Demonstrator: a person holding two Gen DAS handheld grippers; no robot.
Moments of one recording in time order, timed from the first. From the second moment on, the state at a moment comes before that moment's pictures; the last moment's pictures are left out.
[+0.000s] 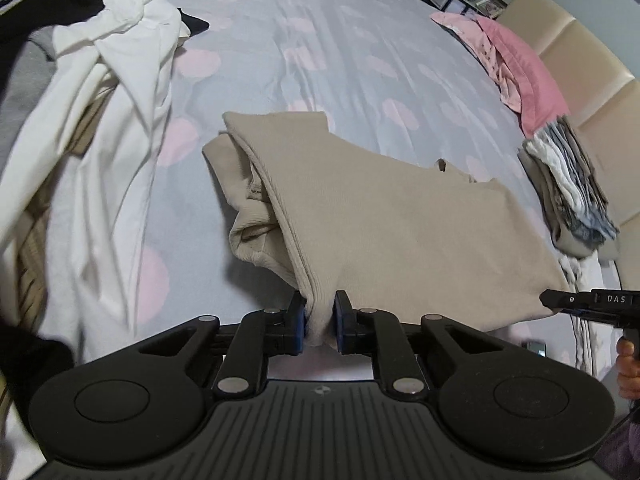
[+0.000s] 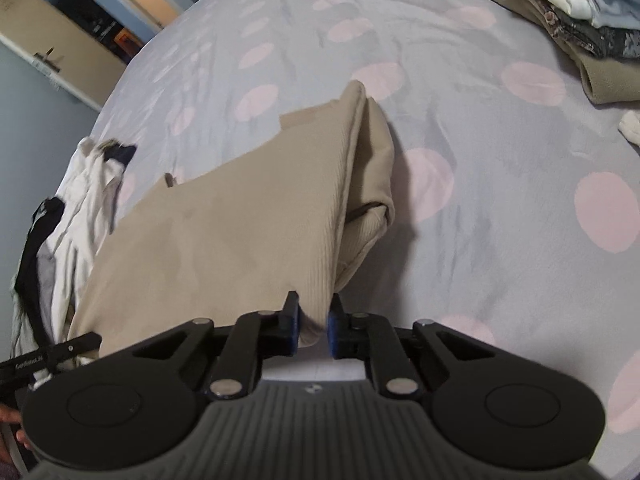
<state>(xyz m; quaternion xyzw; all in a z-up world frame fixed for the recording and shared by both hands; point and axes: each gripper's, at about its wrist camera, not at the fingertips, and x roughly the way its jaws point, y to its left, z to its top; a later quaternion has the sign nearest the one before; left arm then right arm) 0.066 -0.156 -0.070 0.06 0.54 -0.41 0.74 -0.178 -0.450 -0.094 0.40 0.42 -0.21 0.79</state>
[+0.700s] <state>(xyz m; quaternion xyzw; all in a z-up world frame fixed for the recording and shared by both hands) 0.005 -0.118 -0.096 0.16 0.53 -0.40 0.73 -0.221 -0.389 -0.136 0.33 0.51 -0.17 0.78</state>
